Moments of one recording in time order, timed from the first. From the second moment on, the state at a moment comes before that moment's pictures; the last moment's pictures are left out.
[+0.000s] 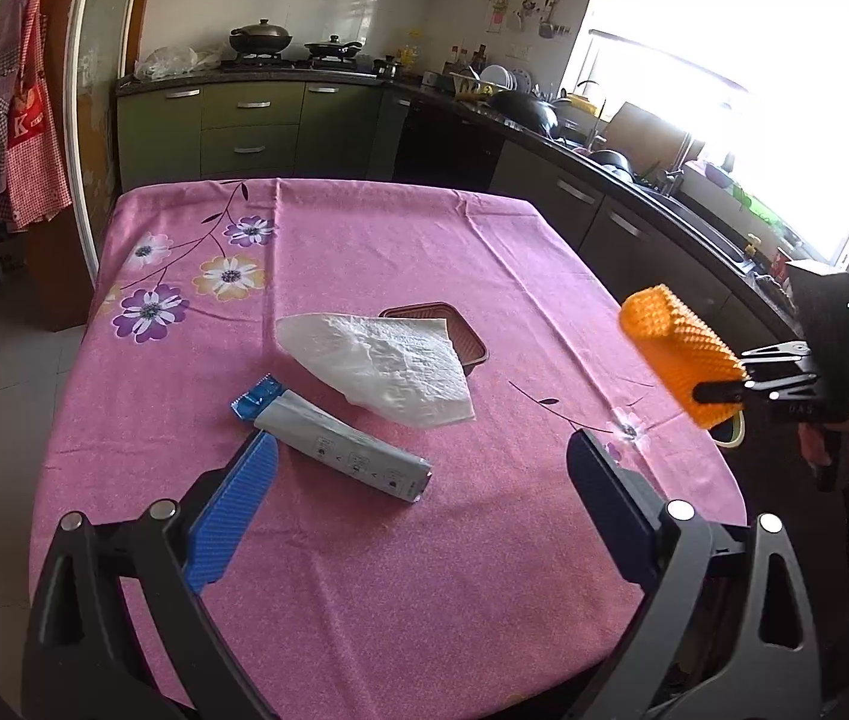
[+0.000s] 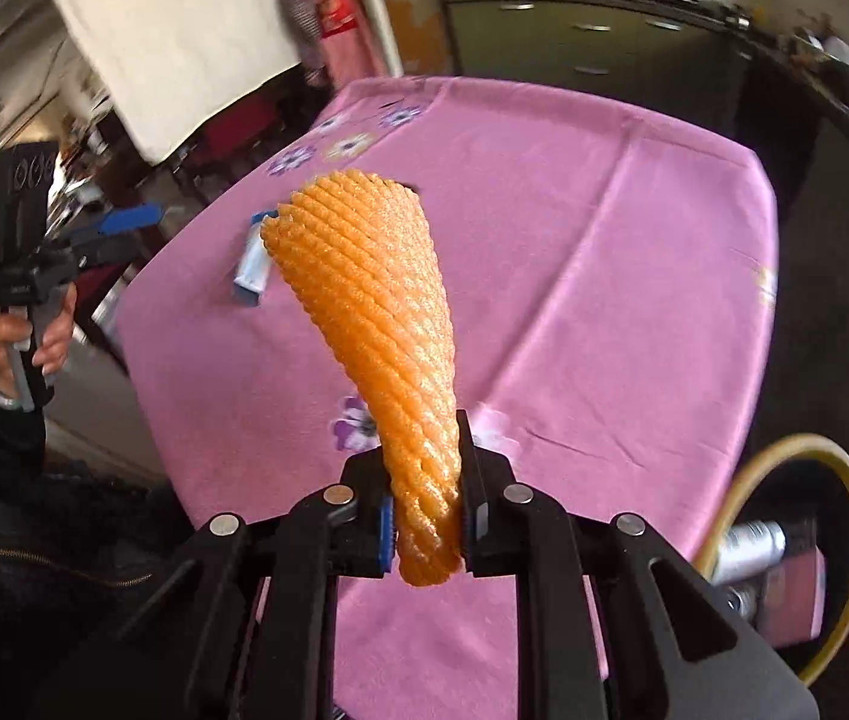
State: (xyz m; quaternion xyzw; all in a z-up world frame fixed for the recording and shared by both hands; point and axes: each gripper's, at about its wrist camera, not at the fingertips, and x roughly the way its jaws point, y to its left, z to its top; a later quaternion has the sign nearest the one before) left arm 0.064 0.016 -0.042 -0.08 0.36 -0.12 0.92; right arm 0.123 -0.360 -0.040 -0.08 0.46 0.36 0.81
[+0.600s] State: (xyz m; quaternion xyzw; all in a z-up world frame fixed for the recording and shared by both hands) left arm 0.067 -0.007 -0.042 -0.04 0.38 -0.13 0.92; right arm 0.156 -0.529 -0.116 -0.13 0.53 0.00 0.84
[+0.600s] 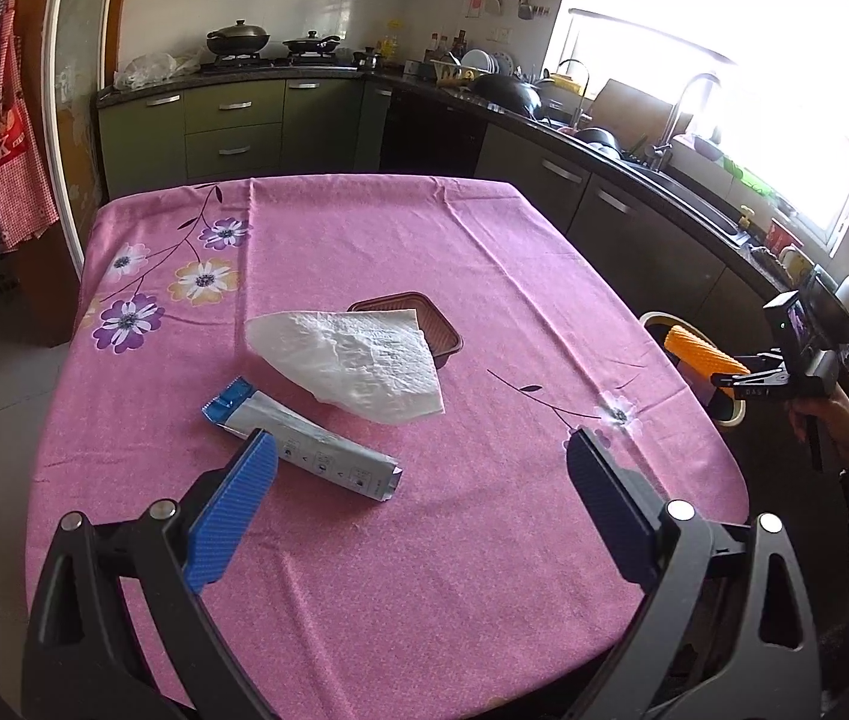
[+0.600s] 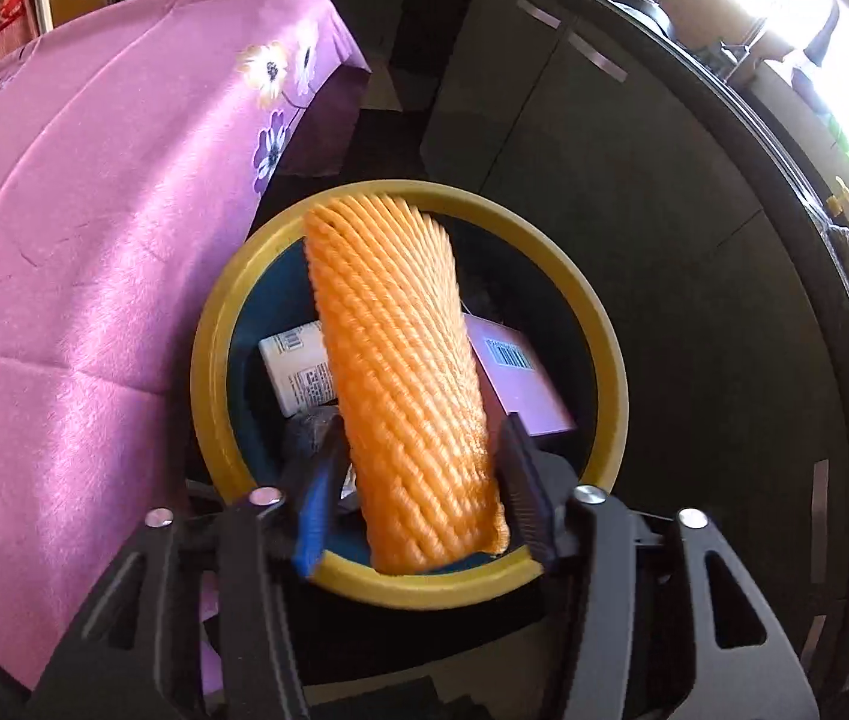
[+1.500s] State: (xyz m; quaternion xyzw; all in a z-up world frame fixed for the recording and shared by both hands) left arm 0.159 -0.031 -0.090 0.05 0.43 -0.08 0.90; right arm 0.115 -0.457 -0.085 -0.05 0.45 0.10 0.88
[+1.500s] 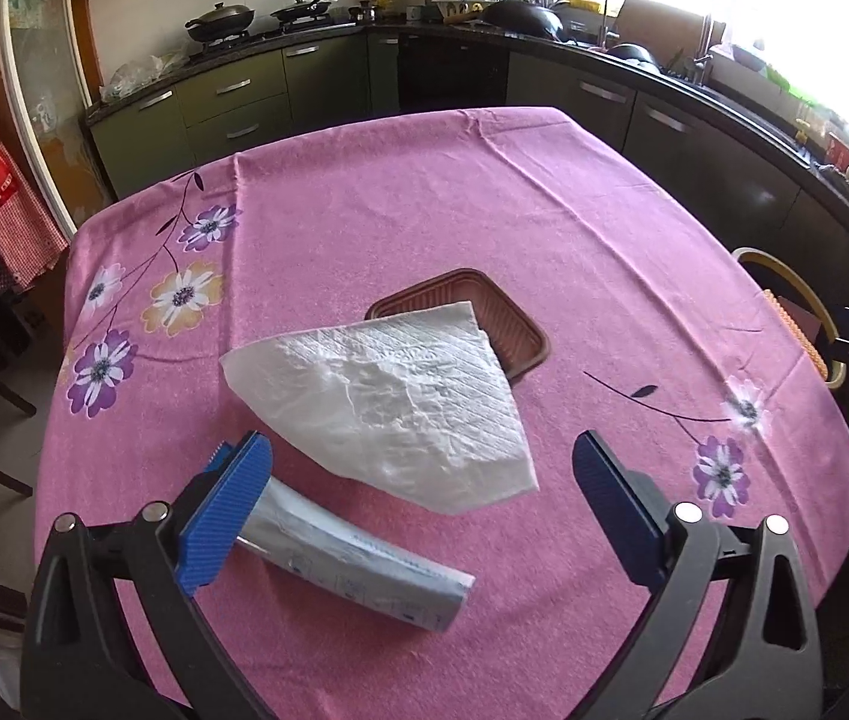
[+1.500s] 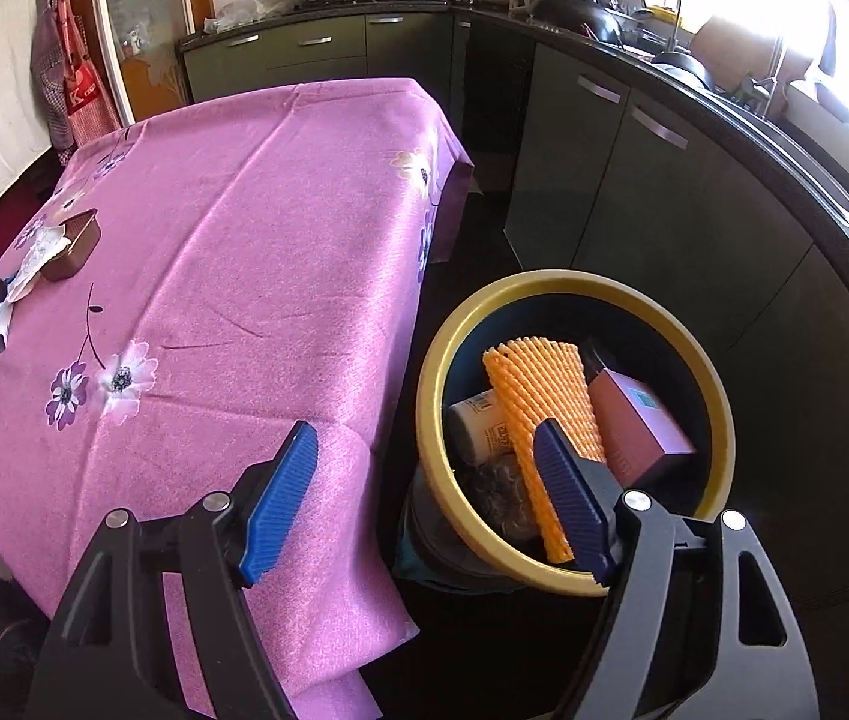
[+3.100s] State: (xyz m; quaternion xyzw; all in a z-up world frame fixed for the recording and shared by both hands) left arm 0.118 -0.123 0.019 0.14 0.35 -0.27 0.89; right arm 0.076 -0.489 -0.077 0.01 0.42 0.07 0.90
